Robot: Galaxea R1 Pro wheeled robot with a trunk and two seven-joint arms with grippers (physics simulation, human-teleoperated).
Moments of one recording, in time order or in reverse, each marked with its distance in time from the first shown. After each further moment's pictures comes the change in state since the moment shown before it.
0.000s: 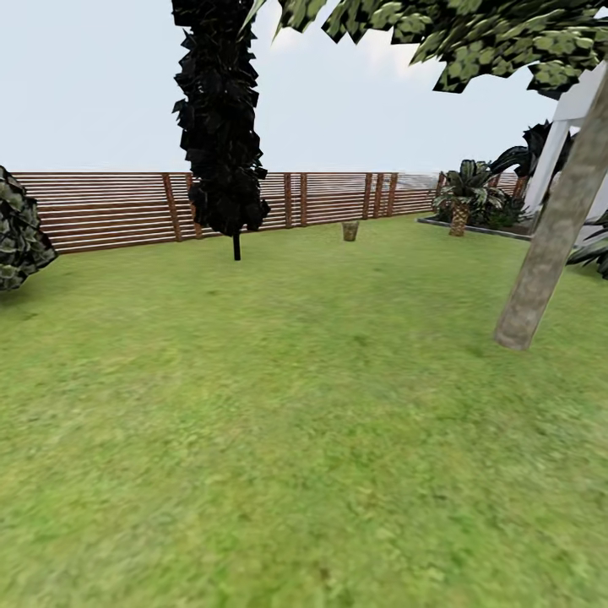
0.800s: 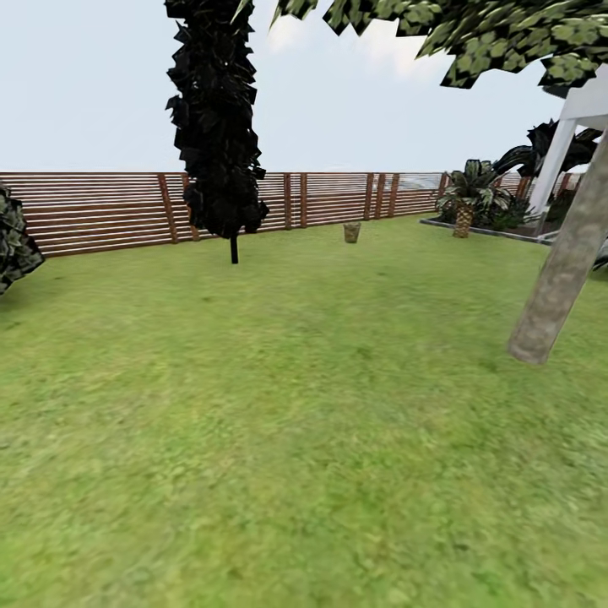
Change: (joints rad) left arm 0.000 0.000 0.000 0.000 0.000 -0.001 0.000; right arm 0.000 0.001 0.003 -0.003 -0.002 -0.001 0.000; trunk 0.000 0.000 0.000
